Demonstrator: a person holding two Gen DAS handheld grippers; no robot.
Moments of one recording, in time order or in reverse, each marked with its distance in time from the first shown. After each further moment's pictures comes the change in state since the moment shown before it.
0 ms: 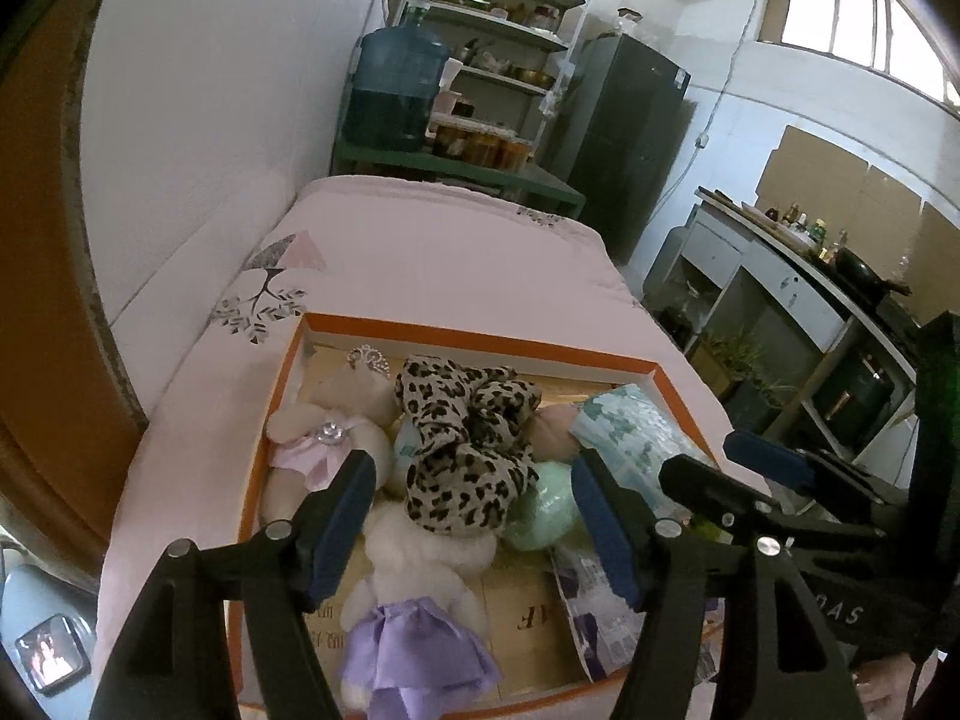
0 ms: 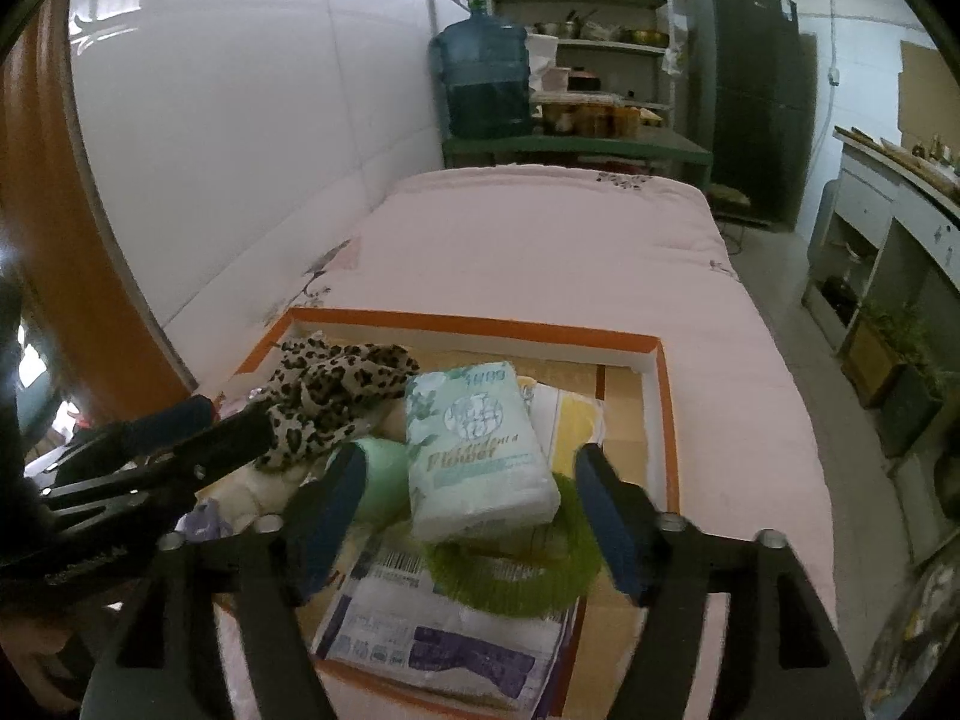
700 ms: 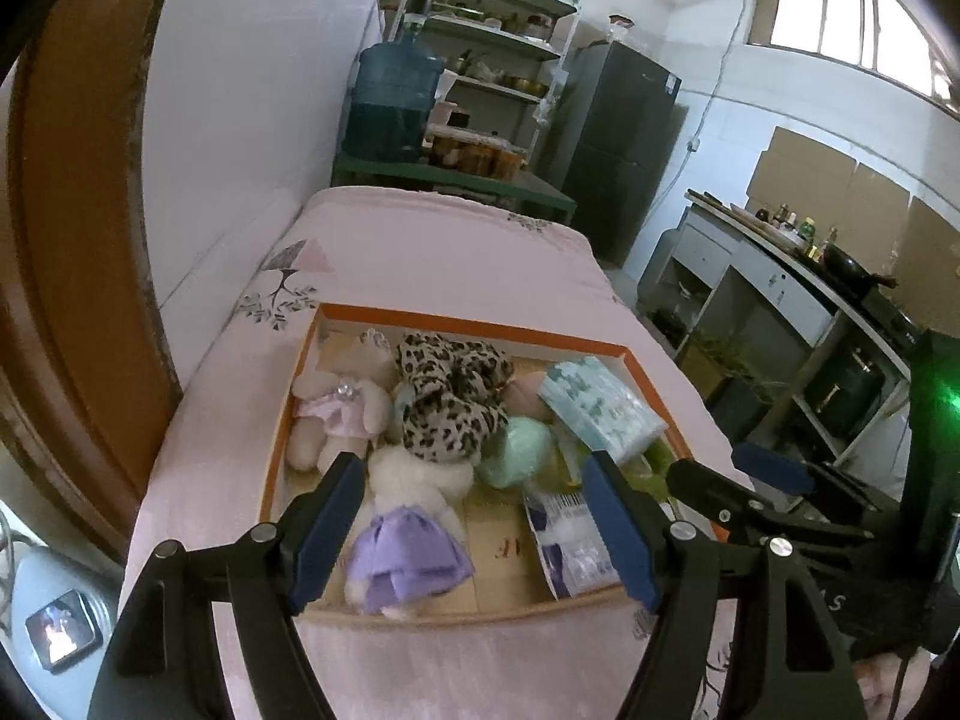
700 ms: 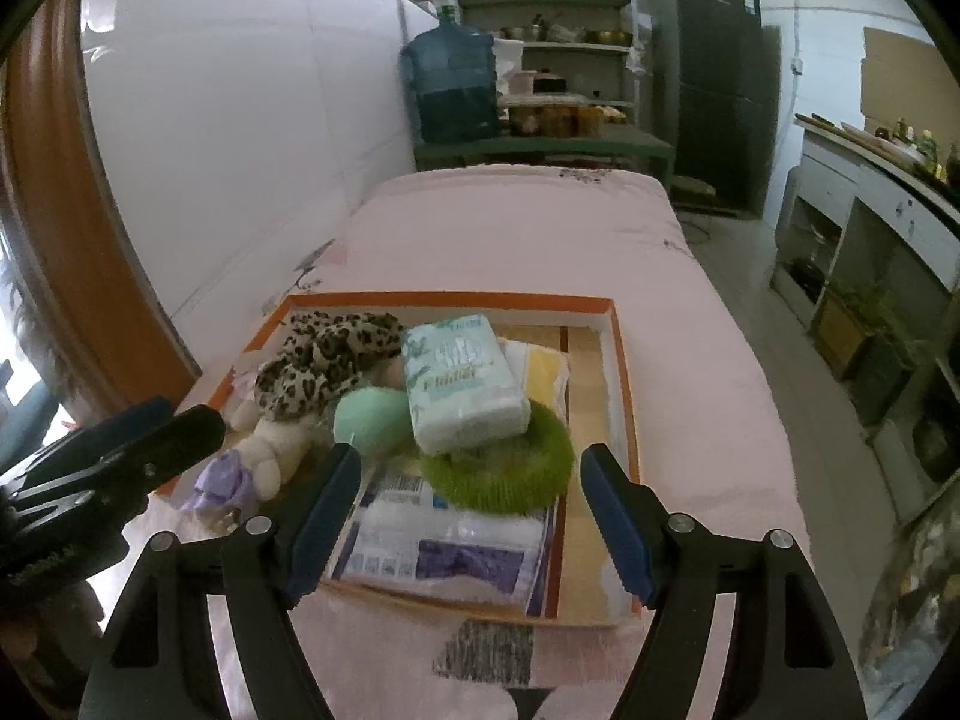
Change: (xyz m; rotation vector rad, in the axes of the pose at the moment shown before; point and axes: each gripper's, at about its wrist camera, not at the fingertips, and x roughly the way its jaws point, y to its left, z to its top) left arm -0.051 -0.012 -0.021 0.012 -0.017 0.002; right arm -0.048 0.004 -0.030 0.054 -0.011 -0.064
